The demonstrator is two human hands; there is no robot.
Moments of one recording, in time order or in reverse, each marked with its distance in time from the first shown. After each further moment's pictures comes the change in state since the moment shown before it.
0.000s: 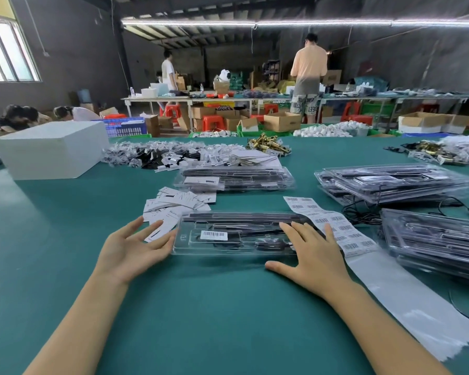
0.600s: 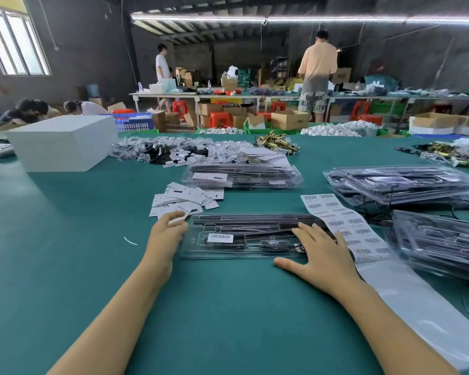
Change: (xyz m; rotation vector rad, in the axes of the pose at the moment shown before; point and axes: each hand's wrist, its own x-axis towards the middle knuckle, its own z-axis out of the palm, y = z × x) left_hand 0.029 -0.038 0.006 0.952 0.291 0.452; right_hand 0.006 0.003 0.007 -0.003 -0.092 0.057
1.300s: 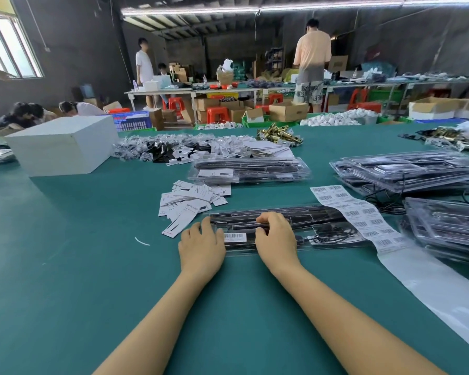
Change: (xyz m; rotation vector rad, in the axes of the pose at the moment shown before) left_hand -0.007 -0.020 0.035 1.086 0.015 0.231; right_hand 0.029 -0.116 0.007 0.791 0.231 0.184
